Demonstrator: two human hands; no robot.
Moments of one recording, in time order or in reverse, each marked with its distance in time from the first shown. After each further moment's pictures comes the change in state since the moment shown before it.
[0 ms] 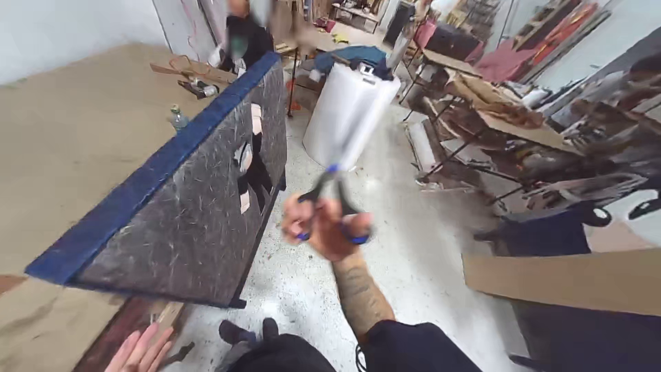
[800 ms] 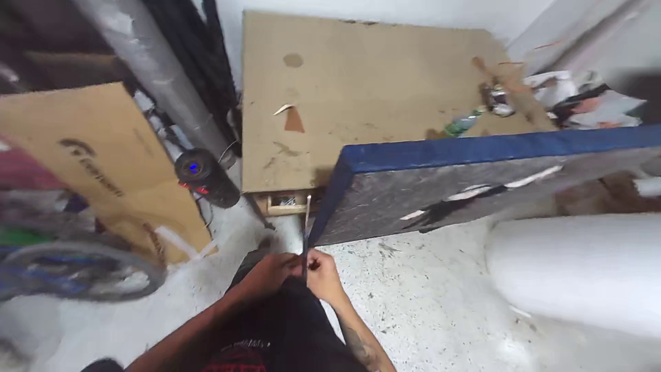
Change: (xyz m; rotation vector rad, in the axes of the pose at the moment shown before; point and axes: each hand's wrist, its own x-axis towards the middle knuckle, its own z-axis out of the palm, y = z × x) left_hand -0.089 -0.025 -0.026 0.715 0.261 -0.392; right_hand -0.092 0.282 0.126 -0.590 -0.544 0.677
